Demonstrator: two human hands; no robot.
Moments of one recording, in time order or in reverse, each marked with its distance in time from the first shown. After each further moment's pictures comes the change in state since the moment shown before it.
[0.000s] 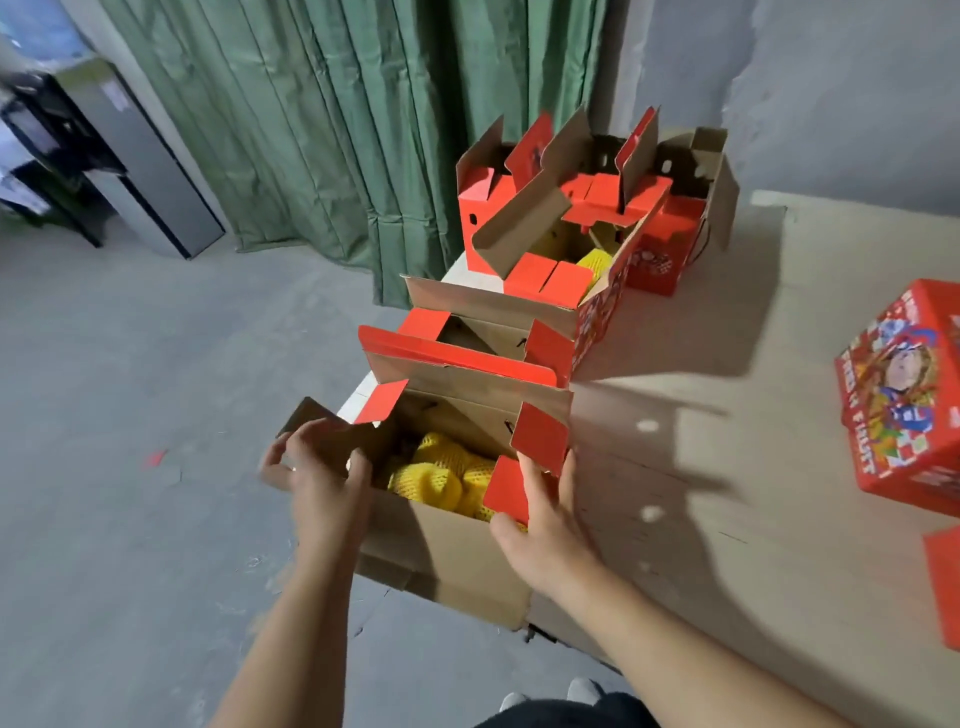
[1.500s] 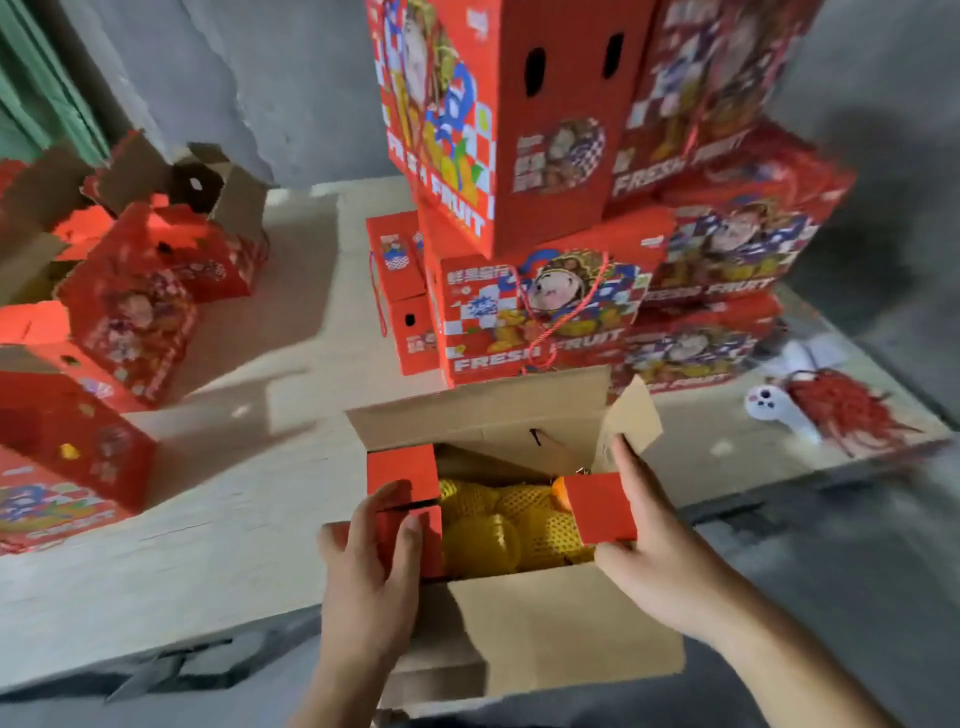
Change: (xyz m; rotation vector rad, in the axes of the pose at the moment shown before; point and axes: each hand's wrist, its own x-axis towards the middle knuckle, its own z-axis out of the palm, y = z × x) left_hand -0.492 0.164 0.129 -0.044 -0.896 0.378; right_hand -0.433 0.329 -0.252 0.331 0.503 0.277
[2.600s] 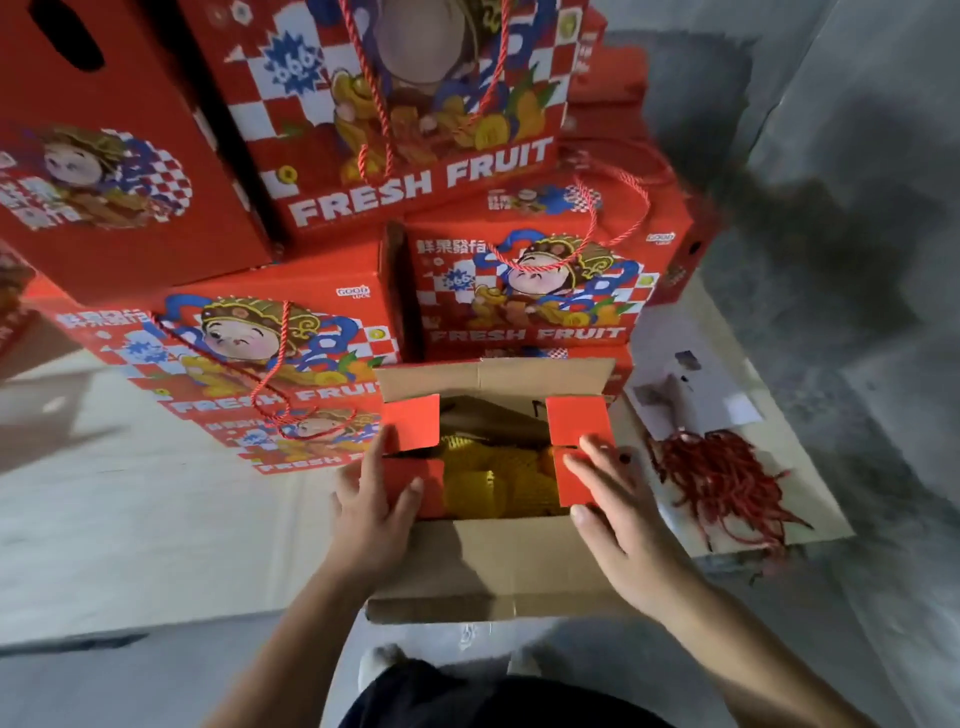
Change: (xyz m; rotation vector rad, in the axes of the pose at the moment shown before) left_hand 0.070 0.126 0.329 0.133 -0.112 -0.133; right_hand 0.141 0.221 -0.281 -0.277 0.076 -0.424
